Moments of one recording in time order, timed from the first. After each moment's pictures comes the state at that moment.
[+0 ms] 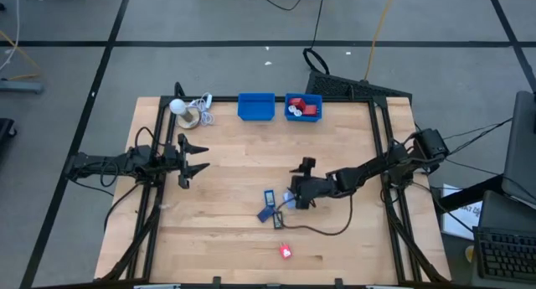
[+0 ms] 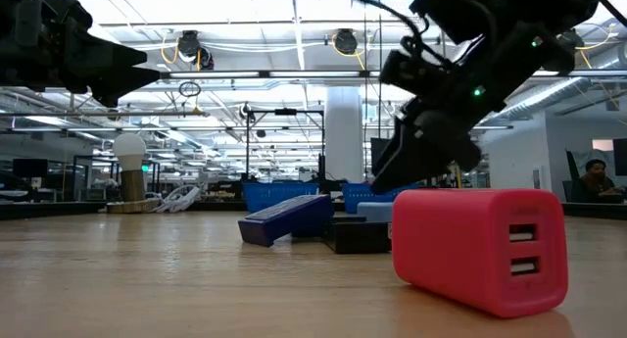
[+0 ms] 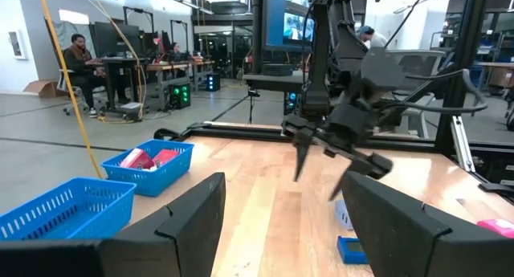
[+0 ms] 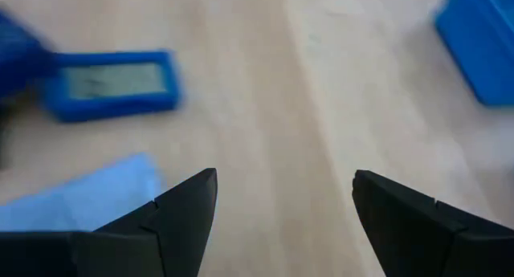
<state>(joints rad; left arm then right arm) -0.05 0.01 0.02 0.07 -0.18 -0.01 0.24 1.67 0.74 0.13 0.52 0.09</state>
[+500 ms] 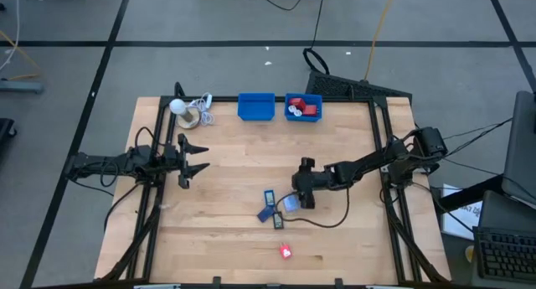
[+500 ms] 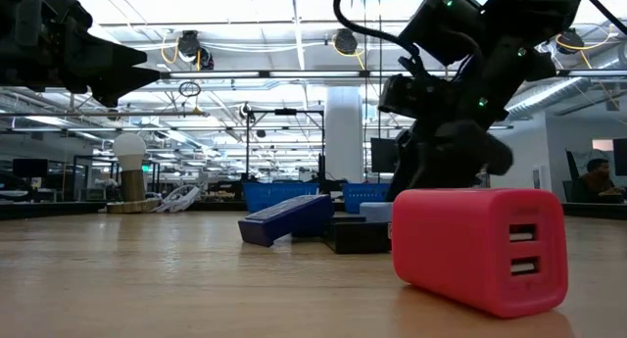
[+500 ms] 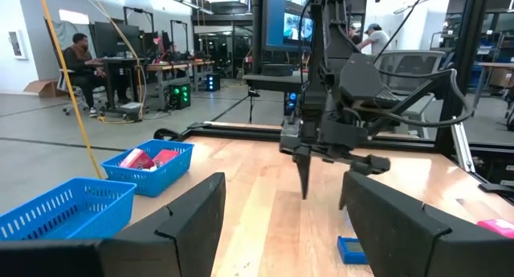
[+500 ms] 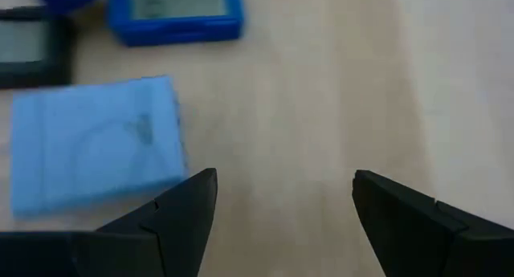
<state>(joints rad) -0.05 0.01 0.02 0.07 -0.18 -0.01 0.16 1.67 0.74 0.03 0.19 0.06</state>
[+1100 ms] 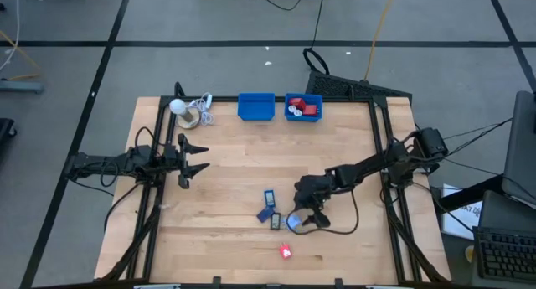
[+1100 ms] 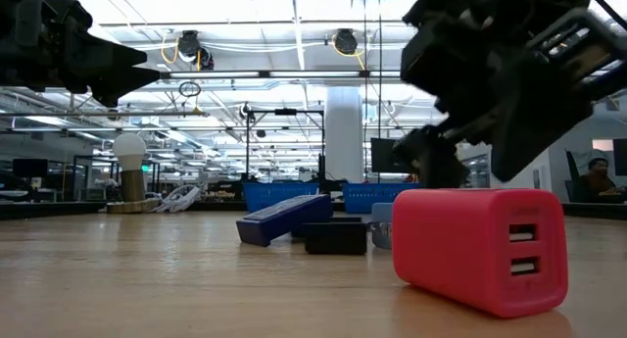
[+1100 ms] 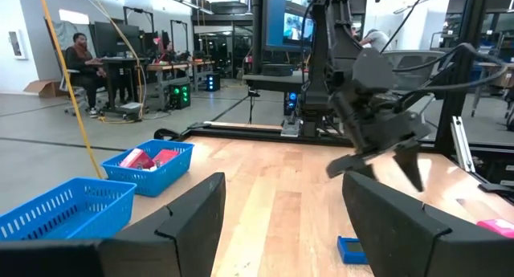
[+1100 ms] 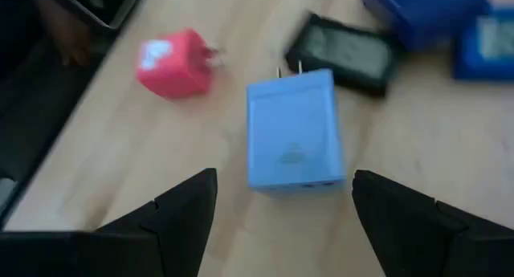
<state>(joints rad) -0.05 0.01 0.02 0.07 -0.18 -0.01 0.21 1.67 0.74 0.12 -0.42 0.06</state>
